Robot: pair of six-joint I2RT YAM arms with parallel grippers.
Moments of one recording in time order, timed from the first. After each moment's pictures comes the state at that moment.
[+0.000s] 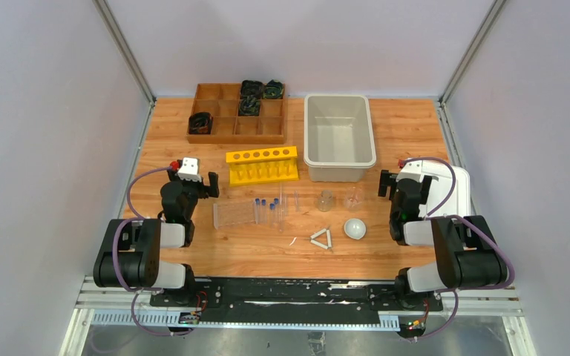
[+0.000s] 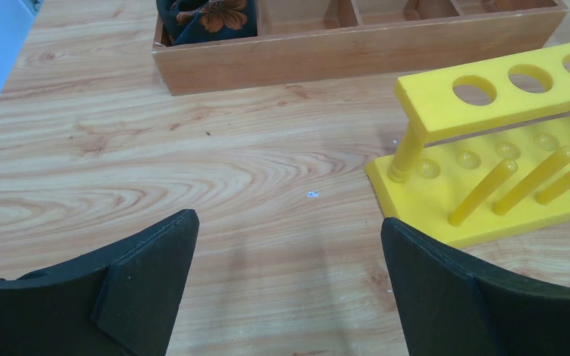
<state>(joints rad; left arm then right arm) 0.02 1.38 0.18 1.06 0.13 0.07 0.09 1.40 0.23 0.88 0.40 -0.08</state>
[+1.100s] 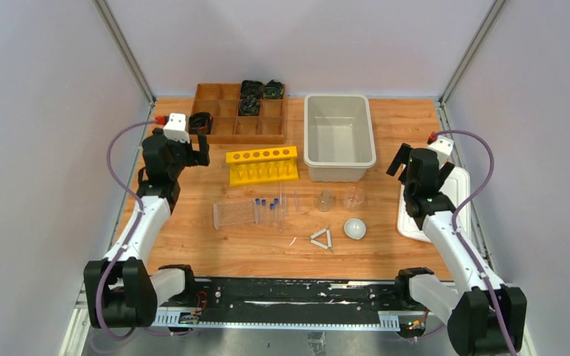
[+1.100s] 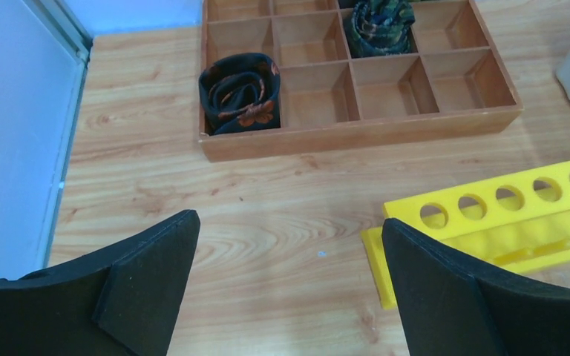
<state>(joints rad) 0.05 1.12 0.66 0.23 0.14 0.08 0.11 0.99 0.64 -0.08 0.48 0.28</state>
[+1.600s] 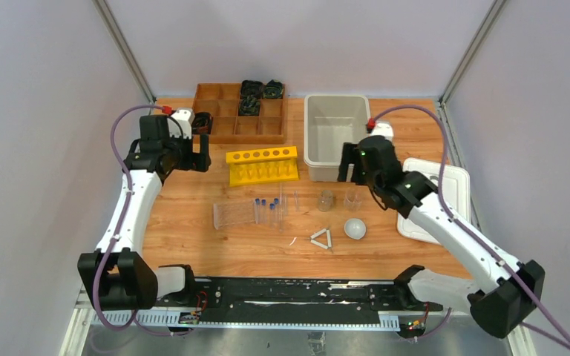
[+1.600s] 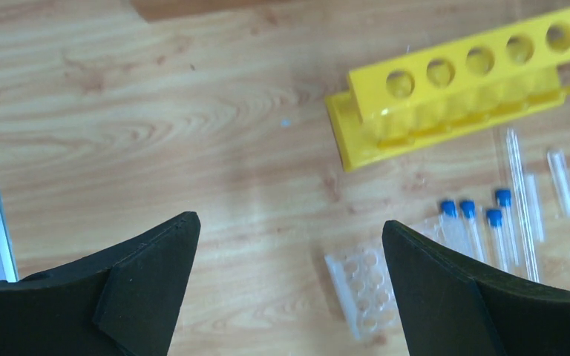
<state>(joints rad) 0.06 1.23 1.09 -0.55 0.22 0.11 0.55 1.07 1.01 -0.54 0.35 0.43</state>
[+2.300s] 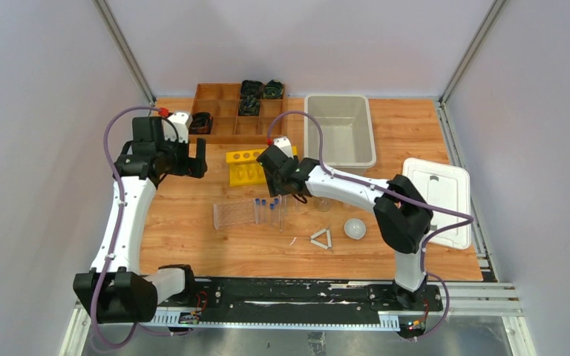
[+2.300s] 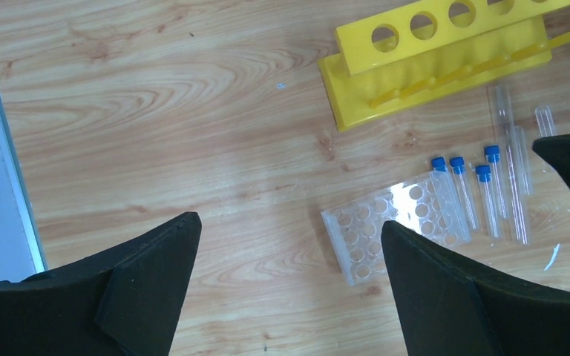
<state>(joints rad) 0.06 1.15 1.16 -0.78 0.22 0.16 0.94 1.87 1.46 -0.52 0.38 0.49</state>
